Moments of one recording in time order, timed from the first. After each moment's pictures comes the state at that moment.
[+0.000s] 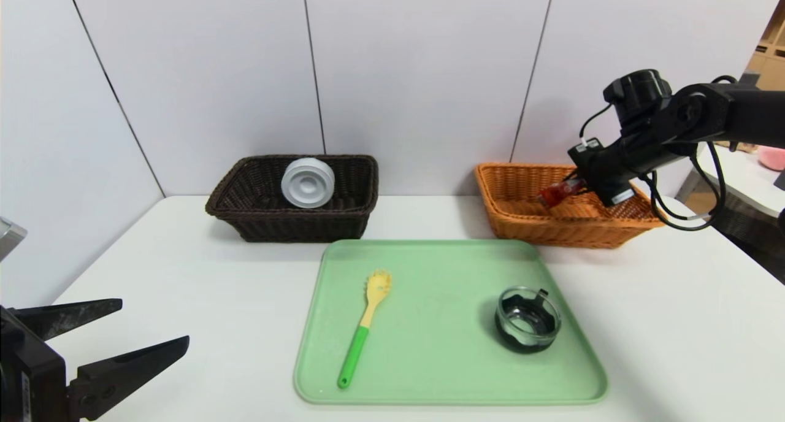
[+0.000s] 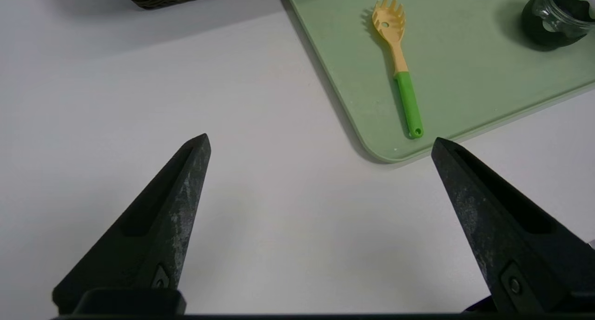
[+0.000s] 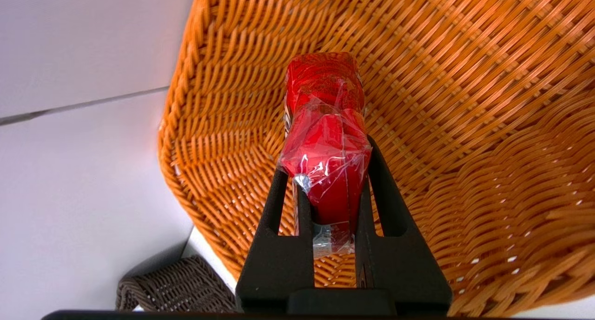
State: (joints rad) left arm -0.44 0.89 -0.67 0.20 -0.01 -0.10; right arm 0.03 2.17 -1.95 0.59 0.05 1.13
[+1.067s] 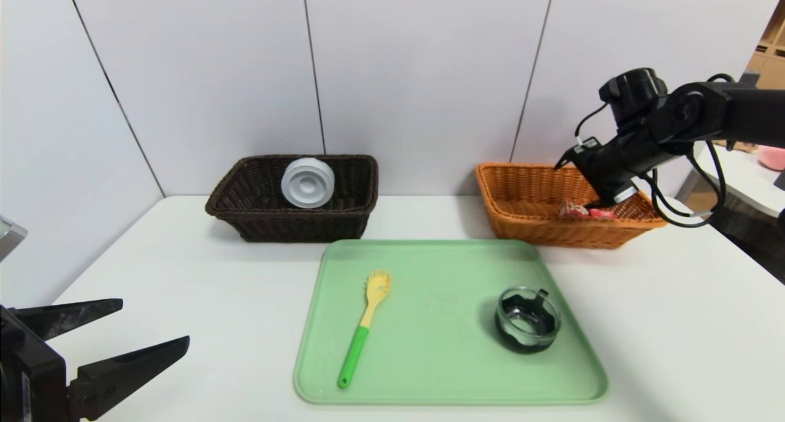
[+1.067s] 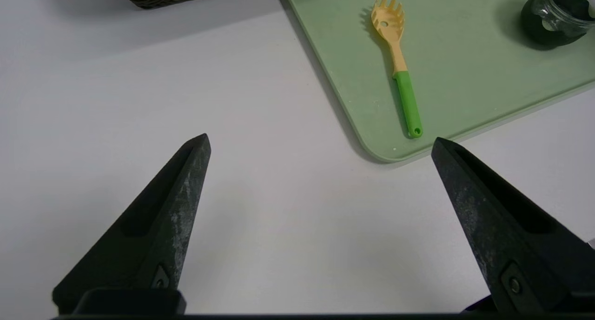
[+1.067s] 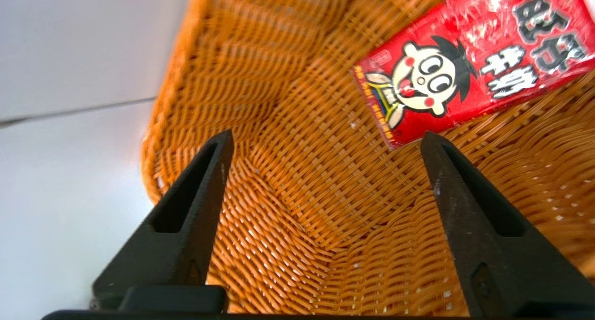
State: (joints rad) left arm -0.44 0.89 -0.67 0.20 -0.01 -0.10; right arm 0.06 2.16 -1.95 0.59 -0.03 1.07
